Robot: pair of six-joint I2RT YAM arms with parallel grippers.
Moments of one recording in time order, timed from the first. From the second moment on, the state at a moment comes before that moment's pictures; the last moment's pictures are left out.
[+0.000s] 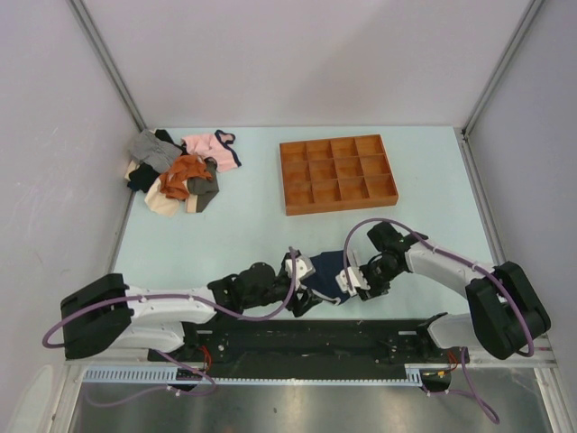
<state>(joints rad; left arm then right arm) -1.16 1.19 0.37 0.47 0.03 -0.10 0.50 1.34 0.63 -0.71 -0.60 -1.49</state>
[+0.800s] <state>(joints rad) -0.93 1.70 0.83 0.36 0.24 -0.41 0.52 1.33 0.71 -0.79 -0.58 -1.44</state>
